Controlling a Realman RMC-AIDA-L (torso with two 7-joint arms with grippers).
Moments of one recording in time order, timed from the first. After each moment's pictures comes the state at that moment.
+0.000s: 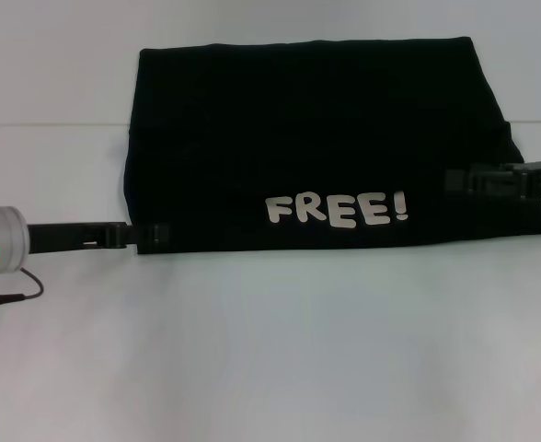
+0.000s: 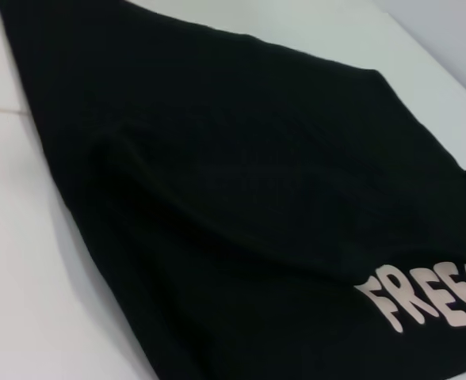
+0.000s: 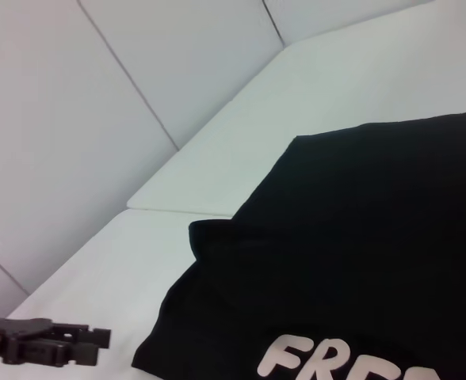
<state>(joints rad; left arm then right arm) -0.60 -2.11 0.59 0.78 2.33 1.22 -2.09 0.67 1.94 -0.55 -0.62 -2.13 -1.43 1.88</state>
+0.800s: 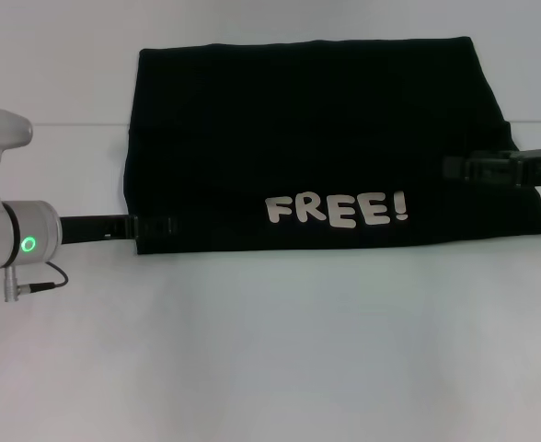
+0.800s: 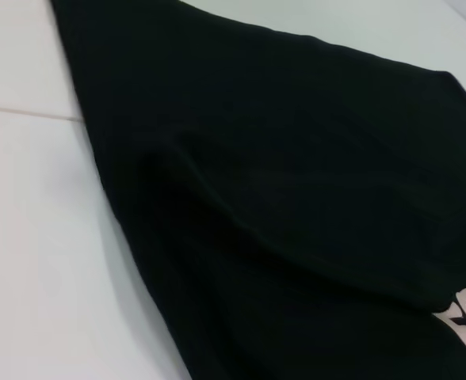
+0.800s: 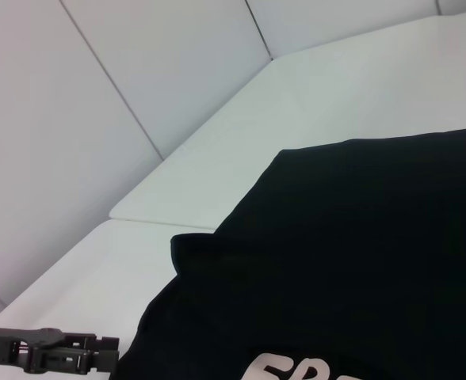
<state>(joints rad) -0.67 -2.11 0.65 0.64 2.34 0.97 -2.11 0.69 1.94 -0.55 -0.62 -2.13 -1.38 1.87</state>
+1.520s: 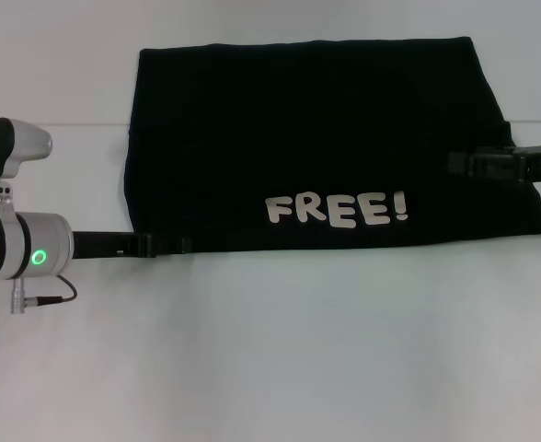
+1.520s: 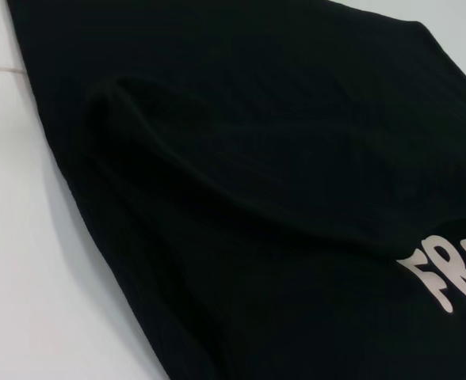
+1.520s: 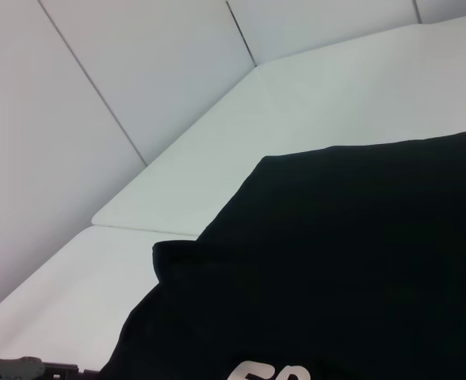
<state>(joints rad) -0.67 -2.12 0.68 0.64 2.36 1.02 -2.11 0.69 1.94 -0.55 -0.62 -2.13 -1.35 1.88</state>
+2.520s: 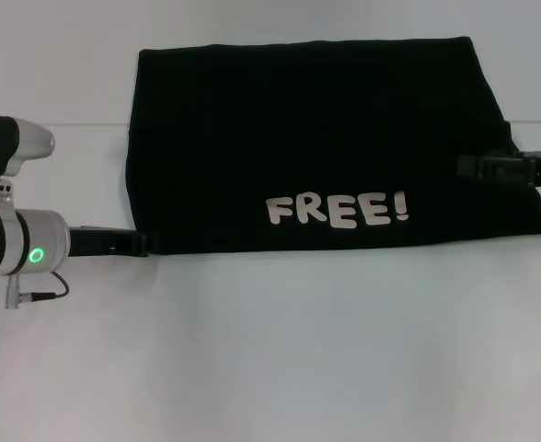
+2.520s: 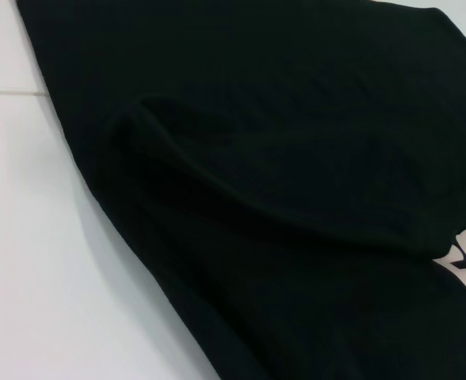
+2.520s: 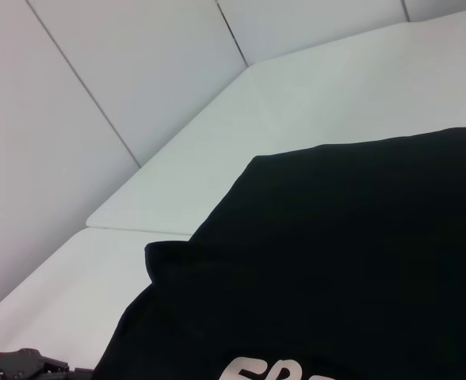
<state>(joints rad) -0.67 -2.11 0.71 0.64 2.38 0.97 -2.09 0.67 1.94 -0.54 -0.62 -2.13 -1.36 1.88</state>
